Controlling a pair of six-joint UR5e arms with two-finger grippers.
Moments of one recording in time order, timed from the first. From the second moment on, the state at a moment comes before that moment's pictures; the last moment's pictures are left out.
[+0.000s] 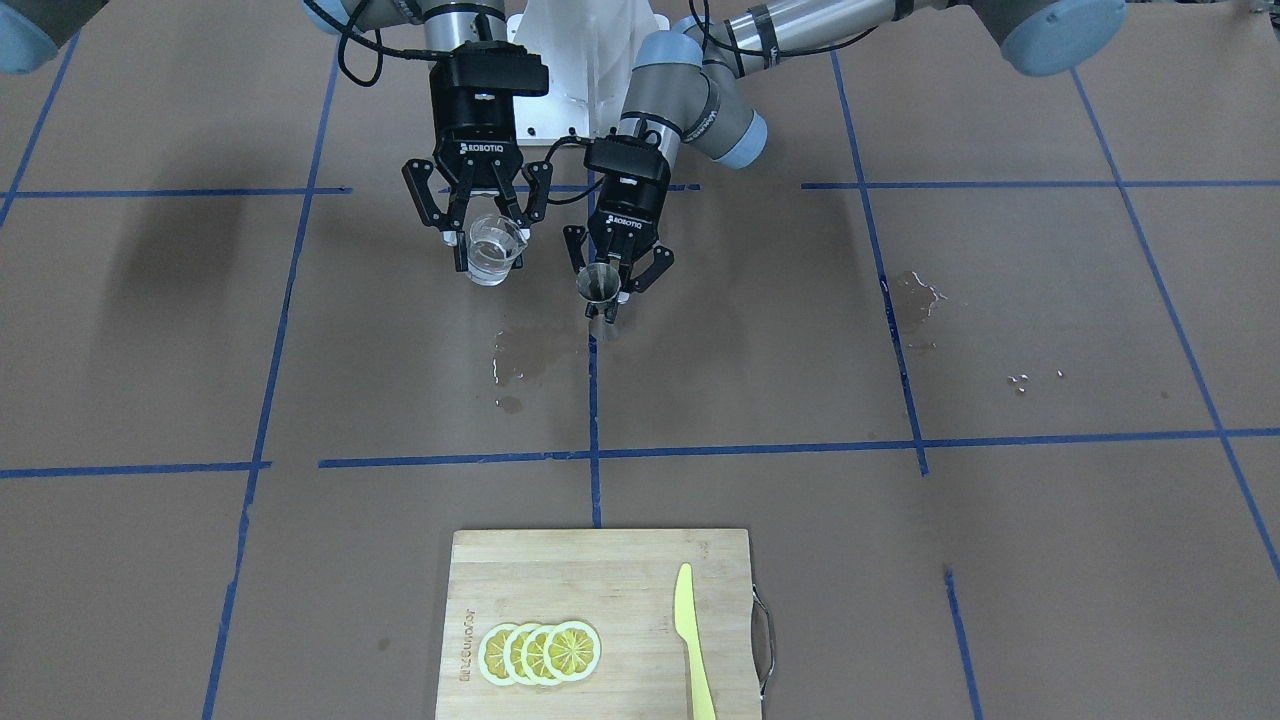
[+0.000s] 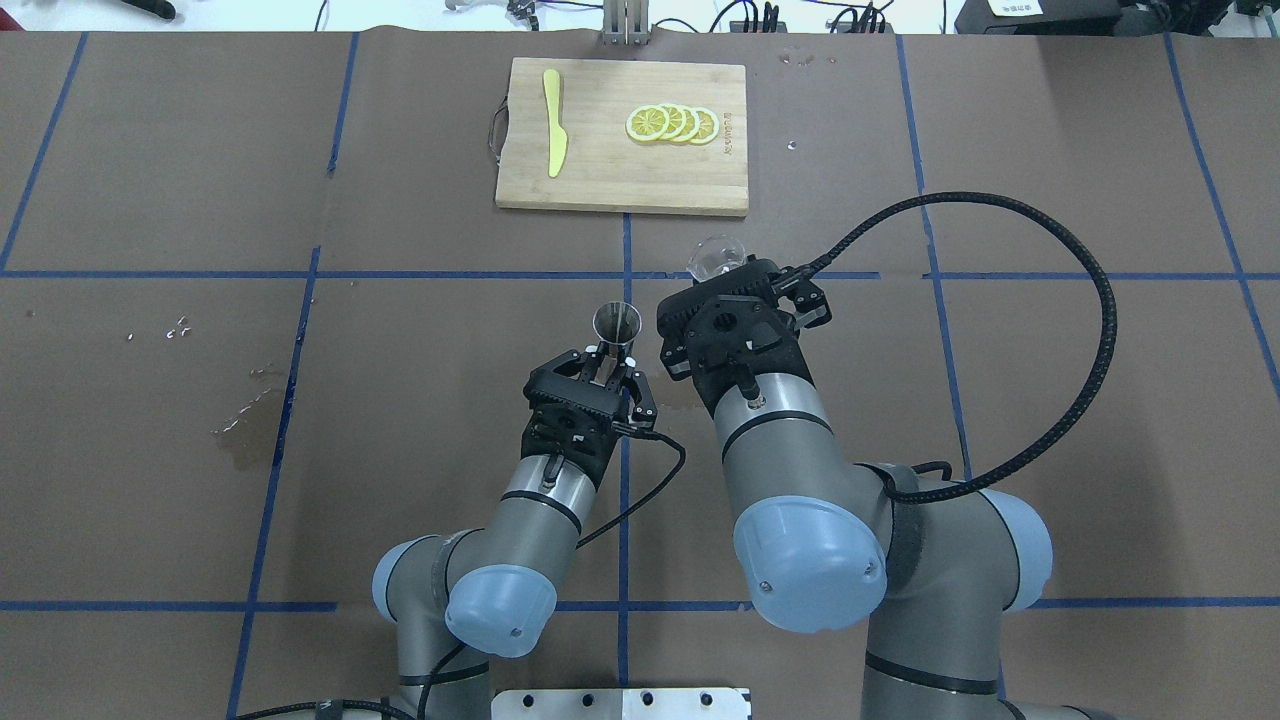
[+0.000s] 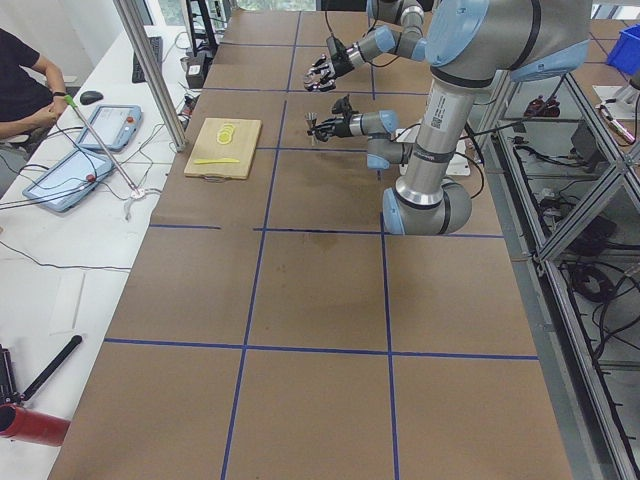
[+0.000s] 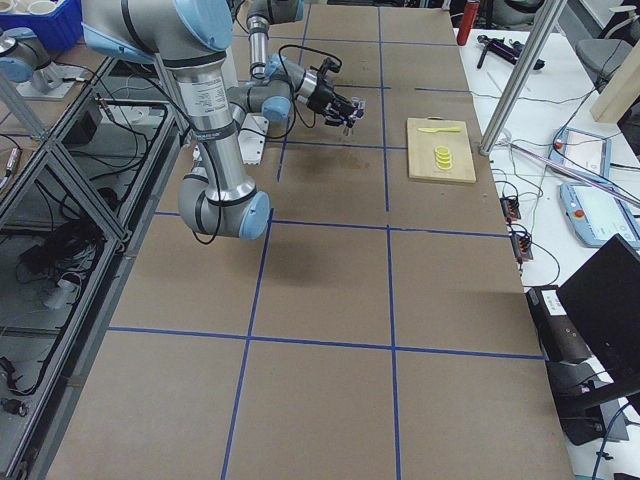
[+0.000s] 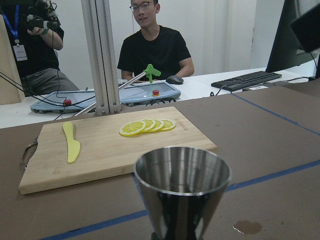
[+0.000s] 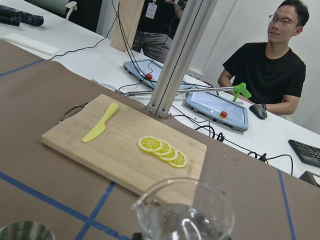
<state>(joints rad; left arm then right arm) -0.17 -2.24 -1.36 -2.60 -0.65 -0.77 0.25 -1.08 1.99 -1.46 0.74 0.82</state>
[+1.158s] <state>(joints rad) -0.18 -2.33 -1.27 -2.60 -0.65 -0.80 0.24 -0.96 2.00 -1.72 0.75 0.65</state>
